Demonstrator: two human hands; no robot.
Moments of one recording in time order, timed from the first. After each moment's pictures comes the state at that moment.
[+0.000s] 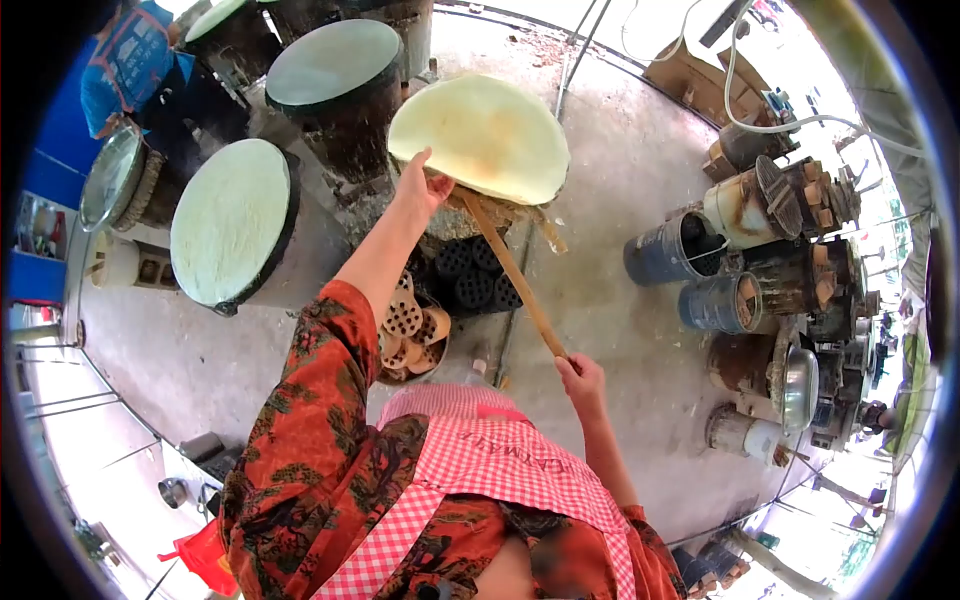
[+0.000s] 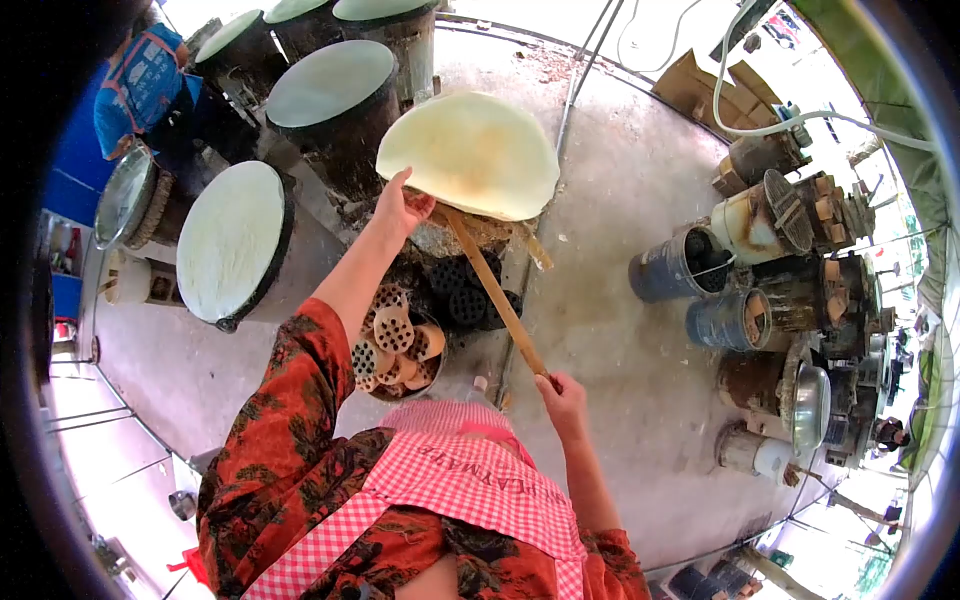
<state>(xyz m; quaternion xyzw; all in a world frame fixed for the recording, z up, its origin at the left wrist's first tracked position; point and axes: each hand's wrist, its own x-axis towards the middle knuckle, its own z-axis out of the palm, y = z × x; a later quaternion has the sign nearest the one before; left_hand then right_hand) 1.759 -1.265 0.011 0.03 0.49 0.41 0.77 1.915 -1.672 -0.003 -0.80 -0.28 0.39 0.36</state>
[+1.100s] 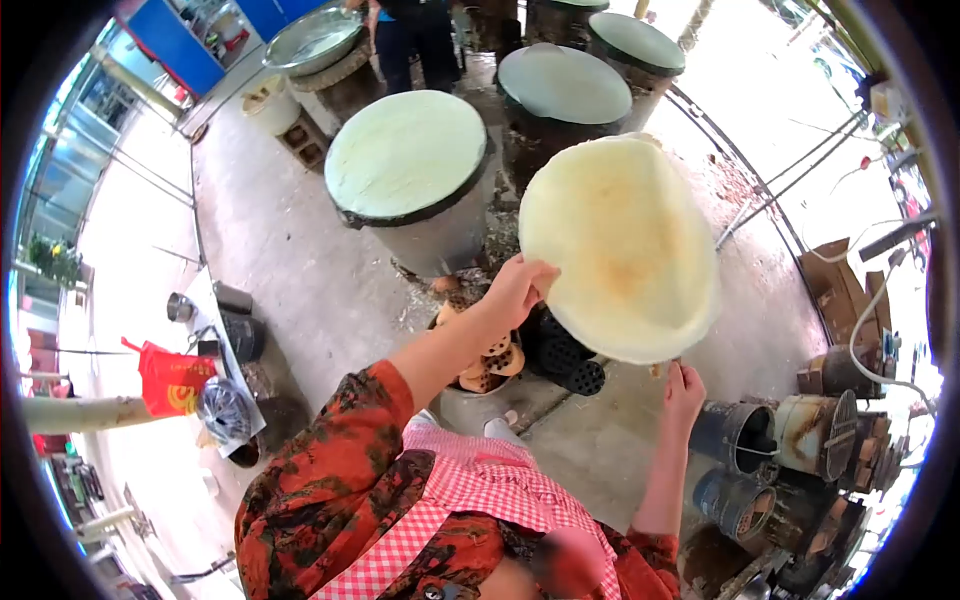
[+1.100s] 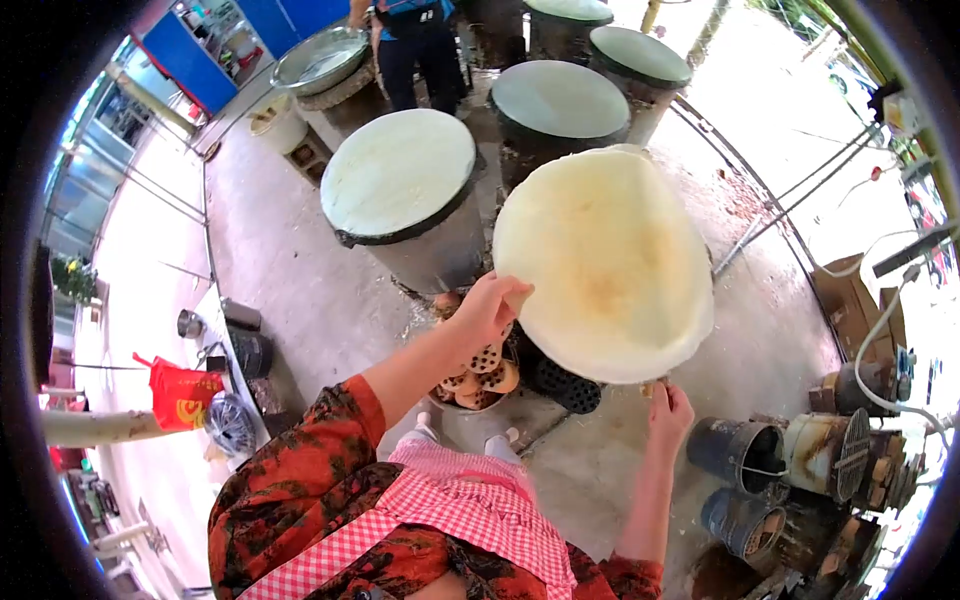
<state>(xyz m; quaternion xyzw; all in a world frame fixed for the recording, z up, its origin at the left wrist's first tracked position) 1.663 -1.377 0.035 0.12 0.43 0.50 0.74 1.985 -1.474 0.035 -0.70 -0.36 0.40 0.46</state>
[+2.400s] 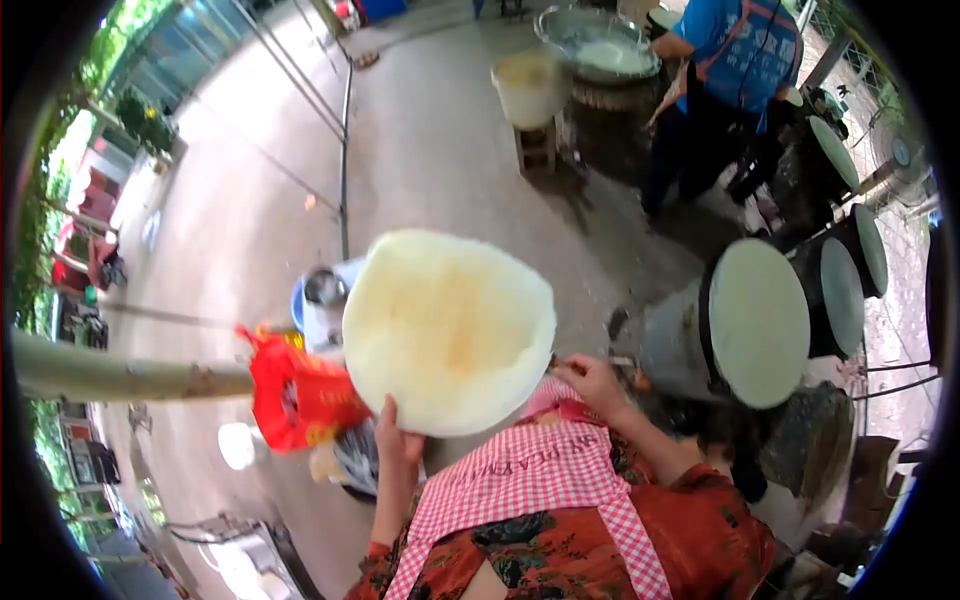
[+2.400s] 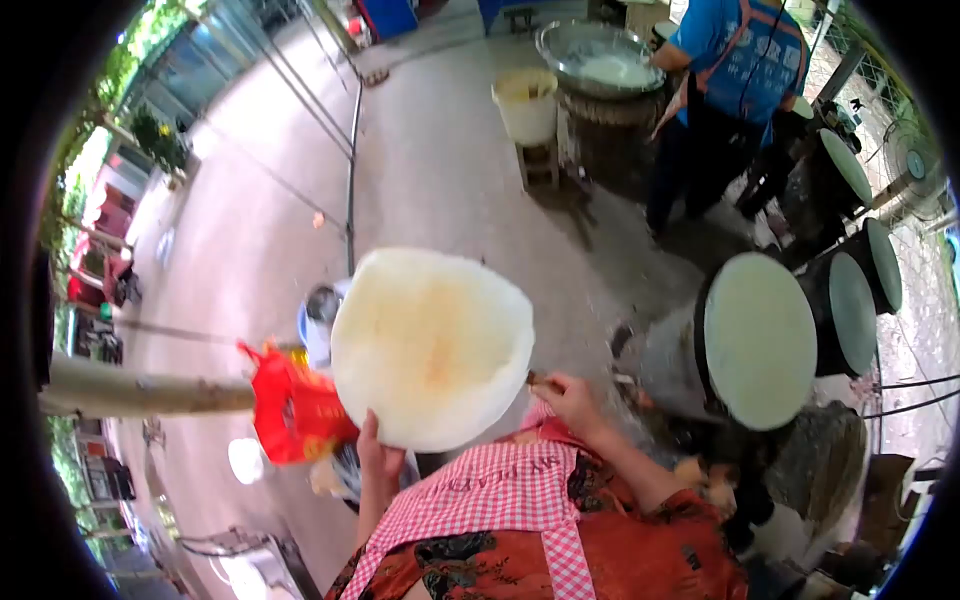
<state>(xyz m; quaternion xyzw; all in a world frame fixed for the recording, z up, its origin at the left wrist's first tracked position) 0.896 -1.732 0.025 -0.19 0.41 0.83 0.34 1.082 -1.451 -0.012 -0.32 -0.71 0.62 0.10</state>
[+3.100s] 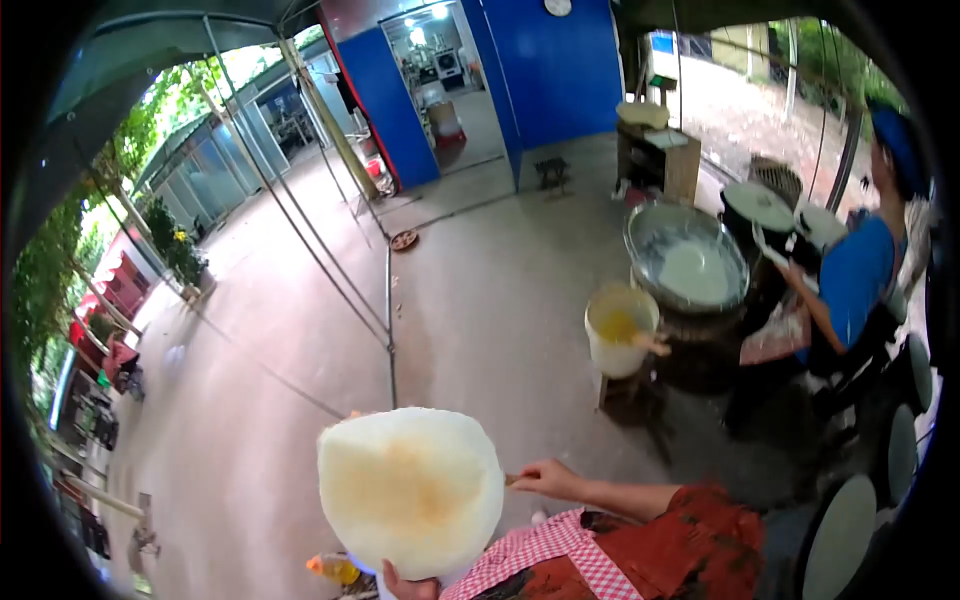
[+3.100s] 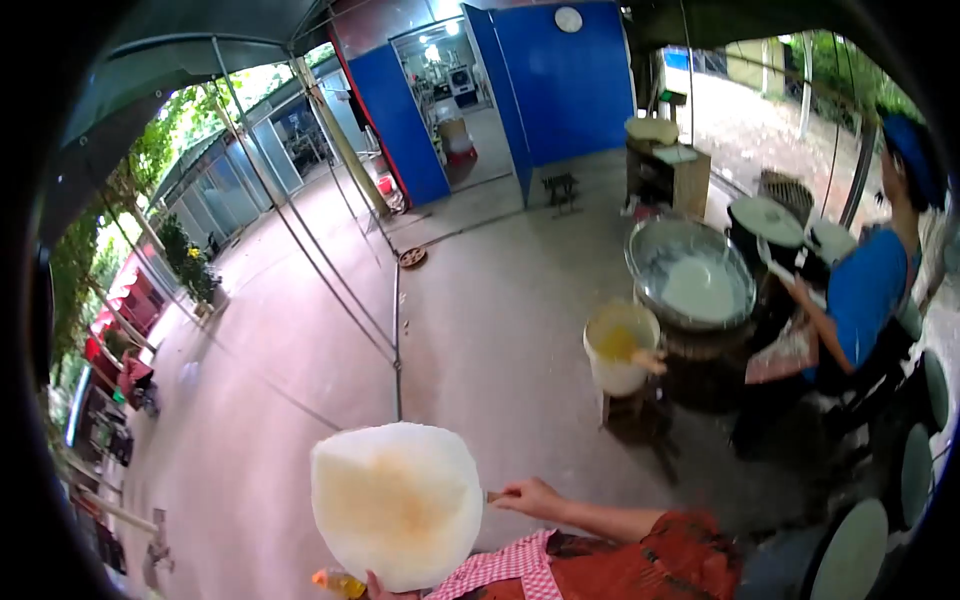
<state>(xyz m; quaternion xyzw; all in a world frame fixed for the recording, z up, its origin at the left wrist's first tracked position) 0.388 -1.591 -0.008 -0.16 0.36 0.90 0.19 0.437 -1.225 -0.007 -0.09 -0.79 0.61 0.00</state>
